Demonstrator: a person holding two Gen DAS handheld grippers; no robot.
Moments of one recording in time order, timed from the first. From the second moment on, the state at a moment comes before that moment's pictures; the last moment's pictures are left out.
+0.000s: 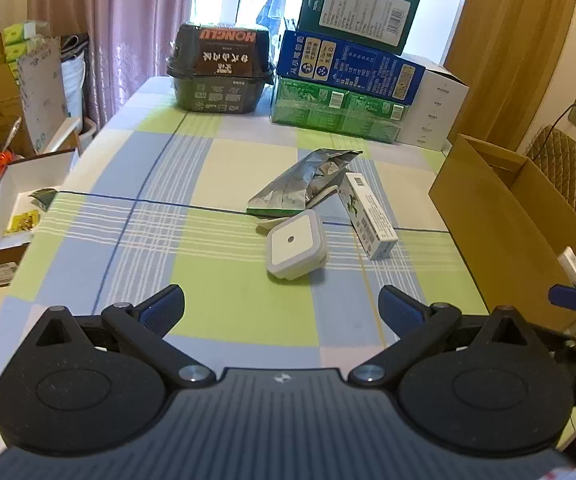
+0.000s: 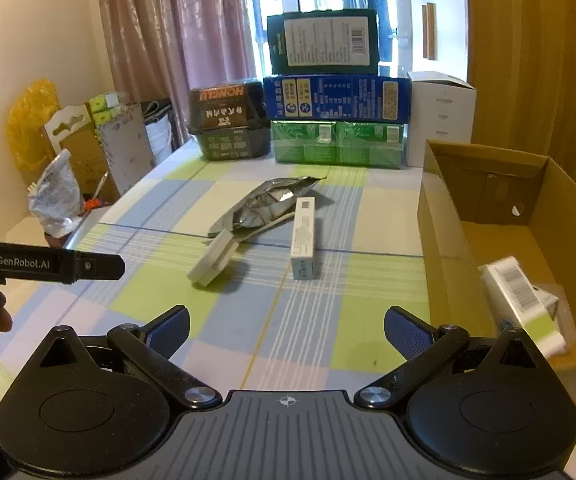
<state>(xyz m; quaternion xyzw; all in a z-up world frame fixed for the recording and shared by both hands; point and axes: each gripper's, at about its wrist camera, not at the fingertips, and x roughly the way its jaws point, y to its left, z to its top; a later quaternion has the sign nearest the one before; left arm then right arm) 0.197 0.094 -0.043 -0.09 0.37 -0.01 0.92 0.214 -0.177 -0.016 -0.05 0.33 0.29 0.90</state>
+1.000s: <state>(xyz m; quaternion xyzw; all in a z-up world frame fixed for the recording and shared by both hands) 0.326 0.107 -0.136 -0.14 0.42 -0.06 0.90 0.340 -0.112 -0.111 -0.10 0.34 0.29 0.89</state>
